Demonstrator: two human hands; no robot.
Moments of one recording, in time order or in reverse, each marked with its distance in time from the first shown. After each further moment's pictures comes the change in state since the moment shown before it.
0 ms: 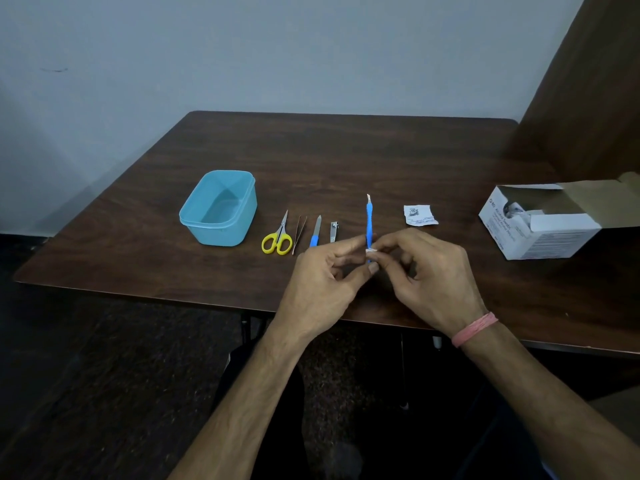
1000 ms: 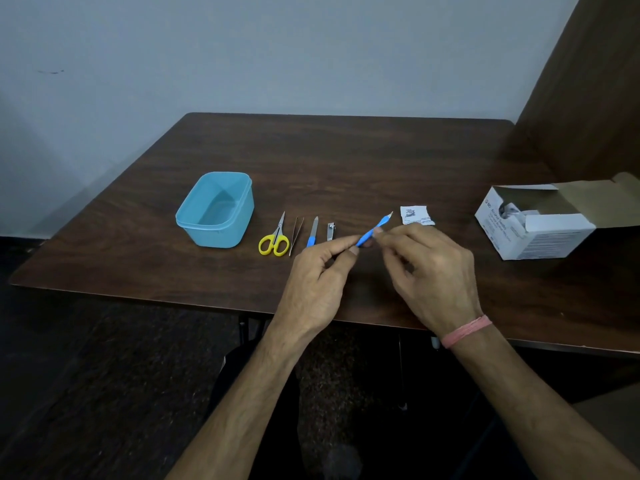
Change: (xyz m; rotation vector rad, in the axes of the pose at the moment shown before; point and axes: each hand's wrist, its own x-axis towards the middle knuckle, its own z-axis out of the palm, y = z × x) left_hand 0.009 -0.009 0.004 -0.030 0.100 -0.065; right_hand -0.001 0.003 0.005 -0.244 0.159 -0.079
